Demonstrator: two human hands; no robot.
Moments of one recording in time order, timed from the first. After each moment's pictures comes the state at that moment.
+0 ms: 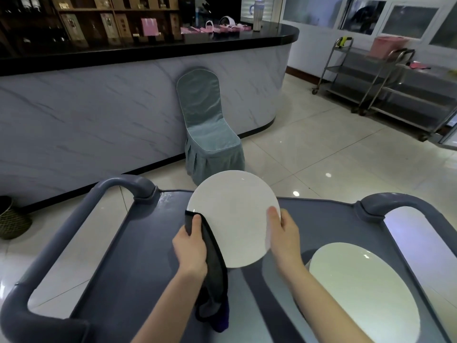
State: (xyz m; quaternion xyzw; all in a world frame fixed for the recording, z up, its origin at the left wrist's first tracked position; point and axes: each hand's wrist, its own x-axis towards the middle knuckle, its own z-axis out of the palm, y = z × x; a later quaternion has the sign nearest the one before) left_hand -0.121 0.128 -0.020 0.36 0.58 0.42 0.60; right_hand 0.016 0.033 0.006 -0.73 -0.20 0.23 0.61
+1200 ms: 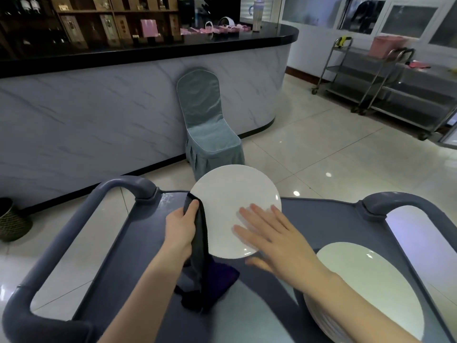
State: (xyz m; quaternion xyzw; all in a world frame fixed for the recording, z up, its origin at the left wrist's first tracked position) left_hand -0.134 0.167 0.014 0.46 0.56 0.34 0.60; right_hand 0.031 0.005 0.021 -0.62 -0.76 -0.16 0.11
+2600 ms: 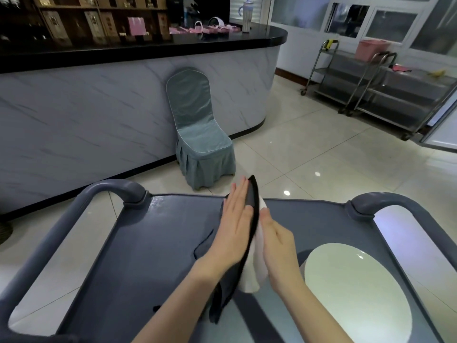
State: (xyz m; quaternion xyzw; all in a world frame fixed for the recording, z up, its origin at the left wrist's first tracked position) left_hand -0.071 0.111 0.019 0.80 0.22 0.29 0.47; right_hand -0.010 0.021 0.034 -0.68 -0.23 0.29 0.63
